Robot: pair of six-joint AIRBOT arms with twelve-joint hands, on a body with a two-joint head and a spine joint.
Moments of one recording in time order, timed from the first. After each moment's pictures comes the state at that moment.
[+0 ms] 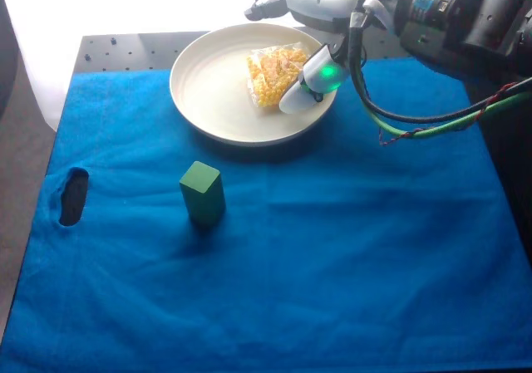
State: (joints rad) left arm 0.17 -1.06 1.45 0.52 -0.26 0.57; right arm -0.43 -1.64 1.95 -0.65 0.32 -0.42
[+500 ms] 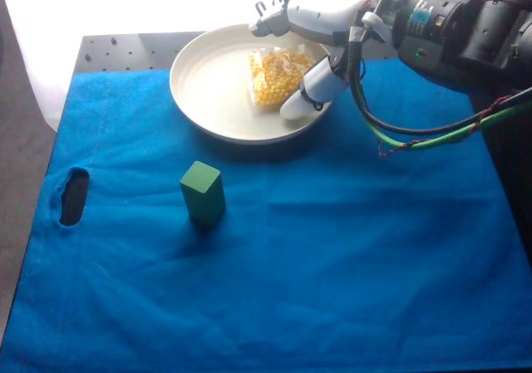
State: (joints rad) left arm 0.17 -1.06 1.45 0.52 -0.26 0.57; right arm -0.46 -1.66 1.98 -0.64 0.34 -0.42
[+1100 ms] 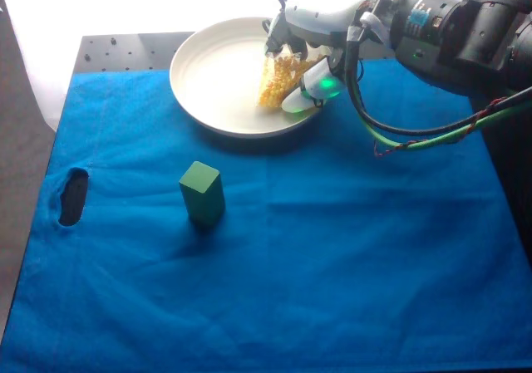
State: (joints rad) left arm 0.17 -1.07 1.44 0.52 -0.26 0.57; right arm -0.47 -1.67 1.99 -0.63 0.35 -0.41
